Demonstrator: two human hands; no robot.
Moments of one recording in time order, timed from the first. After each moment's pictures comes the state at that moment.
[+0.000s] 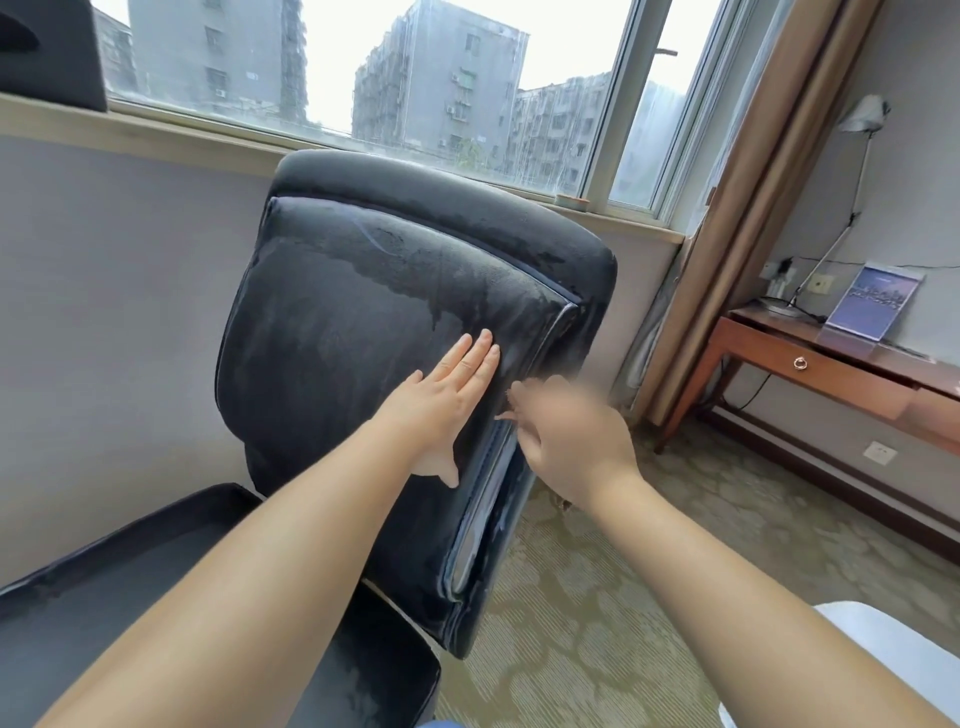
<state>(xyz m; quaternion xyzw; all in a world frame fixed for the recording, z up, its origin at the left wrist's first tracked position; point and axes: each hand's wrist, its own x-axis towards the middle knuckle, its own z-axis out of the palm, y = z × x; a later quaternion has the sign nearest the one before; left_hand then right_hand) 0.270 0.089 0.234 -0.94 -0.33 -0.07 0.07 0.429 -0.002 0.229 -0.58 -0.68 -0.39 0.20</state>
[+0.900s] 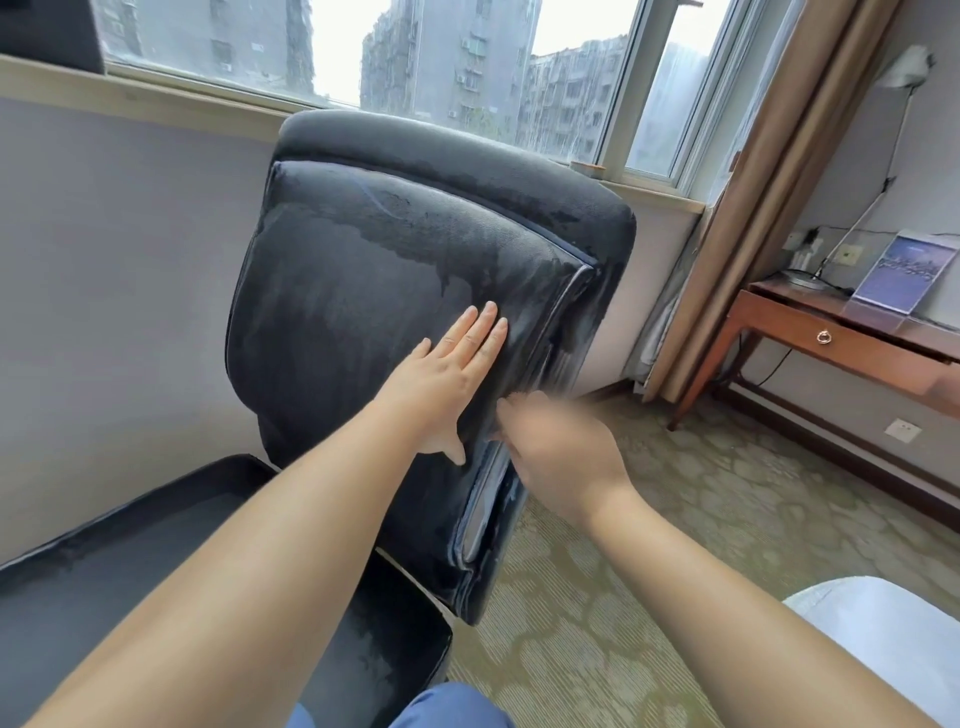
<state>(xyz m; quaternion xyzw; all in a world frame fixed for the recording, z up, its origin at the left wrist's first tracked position) 0.270 0.087 0.220 -0.93 -0.34 -0.09 0.11 0.427 -0.006 0.184 -0.54 -0.71 -0.44 0.12</state>
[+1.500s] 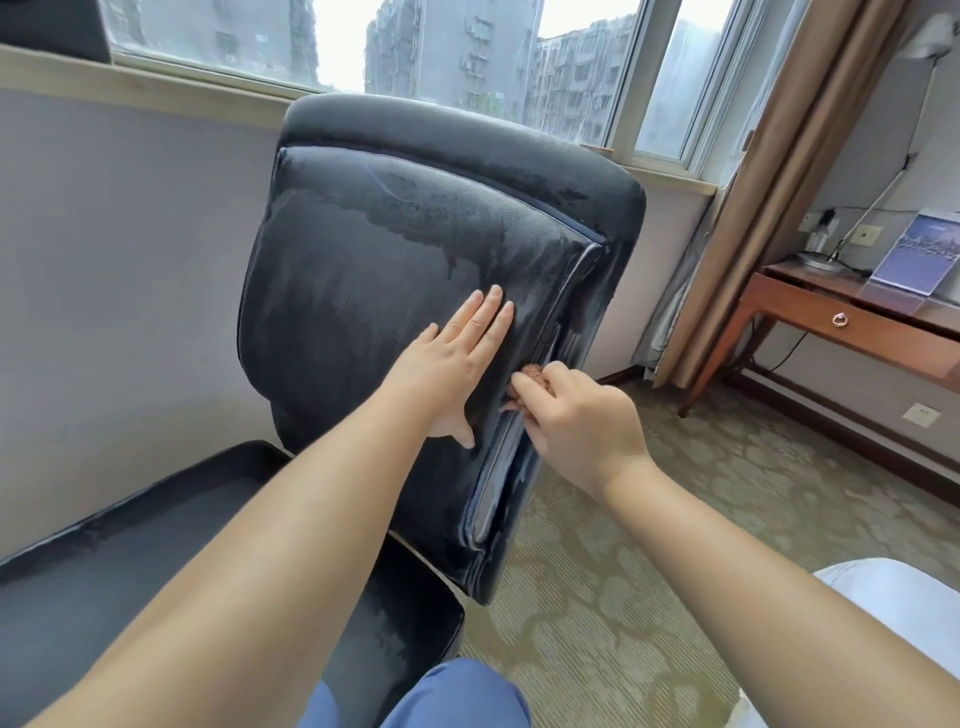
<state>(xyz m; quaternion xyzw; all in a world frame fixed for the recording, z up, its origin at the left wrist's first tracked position) 0.269 0.086 0.216 -0.93 -0.34 -0.10 0.12 0.429 -0.007 0.191 -0.53 -0.71 -0.45 0.14</state>
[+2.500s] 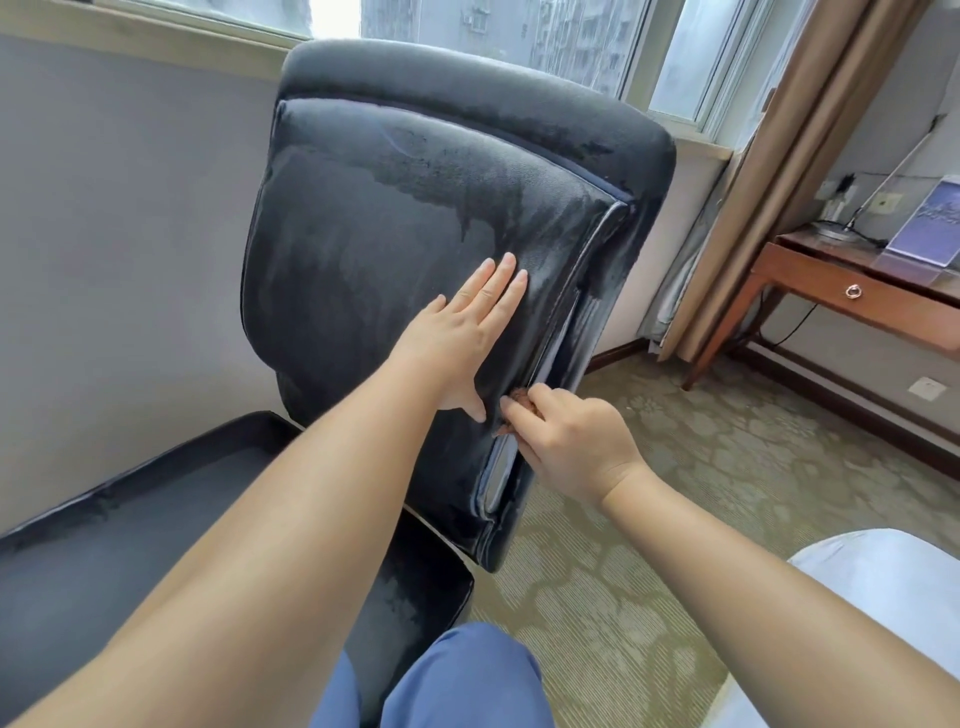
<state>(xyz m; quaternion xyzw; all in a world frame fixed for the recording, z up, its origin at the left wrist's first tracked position) 0.266 0.092 0.208 -0.93 -0.33 -0.12 0.11 0.422 -0.011 0.152 -0.48 -0.77 -0.41 0.11</state>
